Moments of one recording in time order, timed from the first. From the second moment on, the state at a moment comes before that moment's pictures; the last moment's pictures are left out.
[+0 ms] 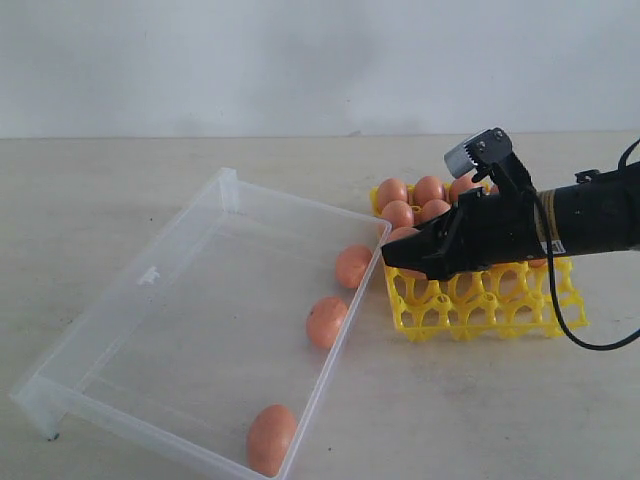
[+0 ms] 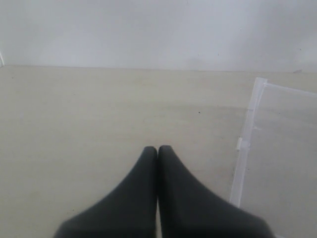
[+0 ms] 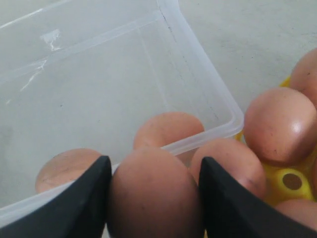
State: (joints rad) left arm 0.07 0.00 0.00 -0.04 0.29 0.00; right arm 0.12 1.90 -0.87 -1.45 -0.81 1.05
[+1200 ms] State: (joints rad) left arm 0.07 0.00 0.00 -0.04 0.29 0.00; right arm 0.12 1.88 -0.87 -1.42 -0.91 1.12
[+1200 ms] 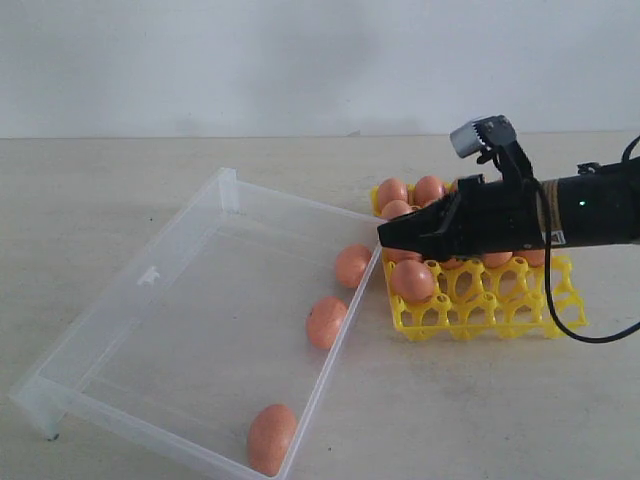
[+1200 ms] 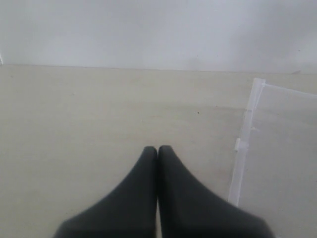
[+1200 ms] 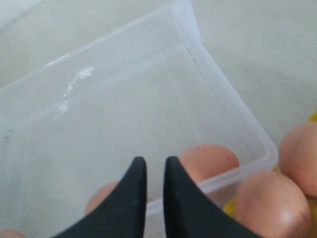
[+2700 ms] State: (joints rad) left arm 0.07 0.00 0.00 -0.09 0.34 0.00; right arm 0.78 2.11 -1.70 0.02 1.11 0.04
